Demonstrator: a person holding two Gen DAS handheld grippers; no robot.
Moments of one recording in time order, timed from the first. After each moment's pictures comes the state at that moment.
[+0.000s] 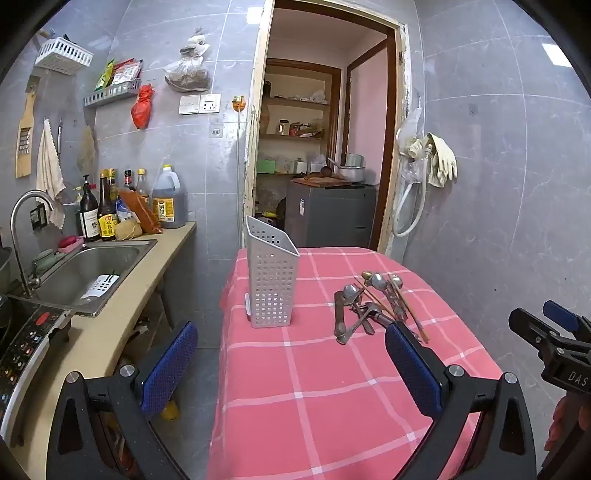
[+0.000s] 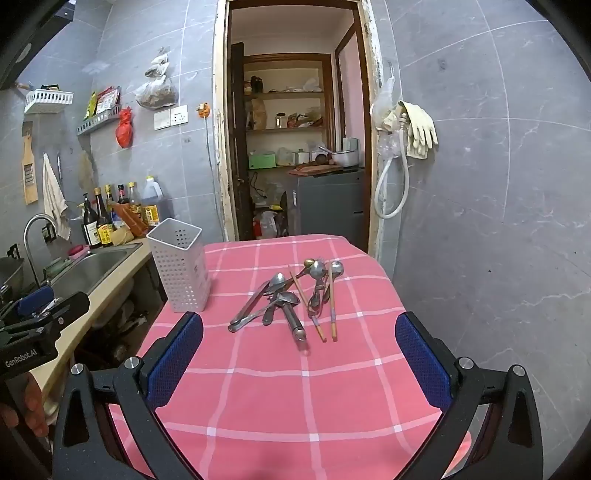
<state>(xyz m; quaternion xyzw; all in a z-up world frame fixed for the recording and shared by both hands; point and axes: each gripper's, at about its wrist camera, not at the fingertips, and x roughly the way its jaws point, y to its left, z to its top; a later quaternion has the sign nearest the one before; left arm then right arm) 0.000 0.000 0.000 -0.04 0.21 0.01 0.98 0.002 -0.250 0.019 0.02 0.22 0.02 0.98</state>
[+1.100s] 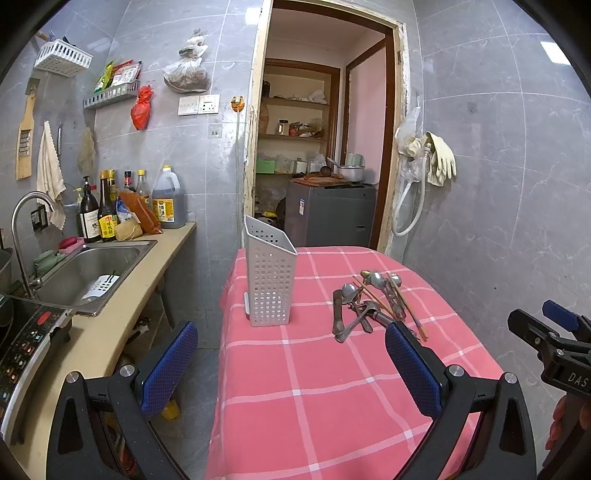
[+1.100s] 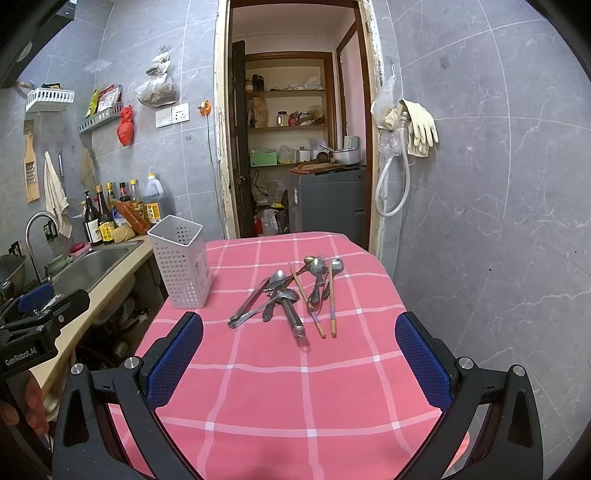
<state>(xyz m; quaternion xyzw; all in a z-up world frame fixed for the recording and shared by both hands) -0.003 -0.004 0.002 -0.04 0.21 0.01 0.98 0.001 -0.251 0.018 0.02 0.22 0.02 0.98</state>
